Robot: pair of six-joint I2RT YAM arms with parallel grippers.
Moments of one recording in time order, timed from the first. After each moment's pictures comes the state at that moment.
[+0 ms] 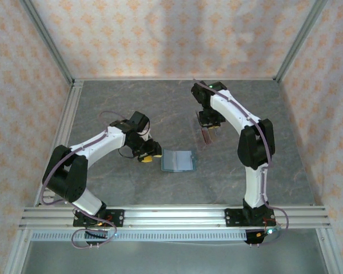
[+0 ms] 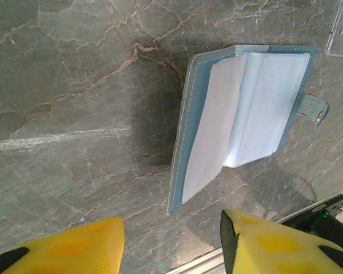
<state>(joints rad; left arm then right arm) -0.43 1.57 1.04 -0.78 0.47 -0.68 0.44 2.03 1.84 -1.37 0.25 0.40</state>
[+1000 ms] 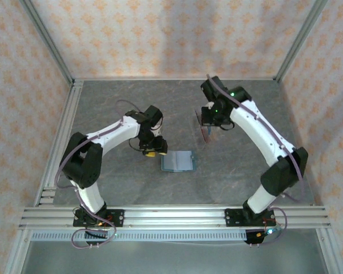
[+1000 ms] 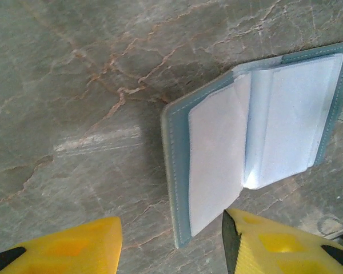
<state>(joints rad) -0.51 1.79 1.31 -0.97 0.31 -0.53 0.52 1.59 1.62 -1.22 0.04 0.48</state>
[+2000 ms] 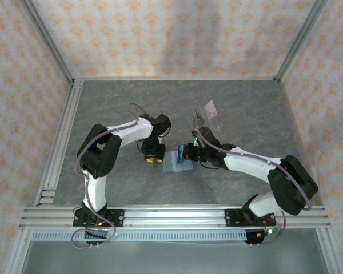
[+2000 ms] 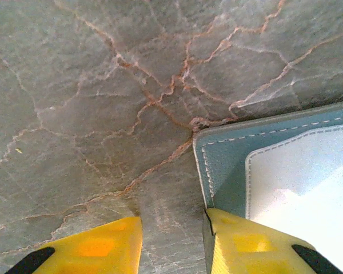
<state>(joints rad) -0.56 1.97 1.34 -1.02 0.15 -0.51 0.70 1.42 0.70 -0.09 -0.20 0.79</state>
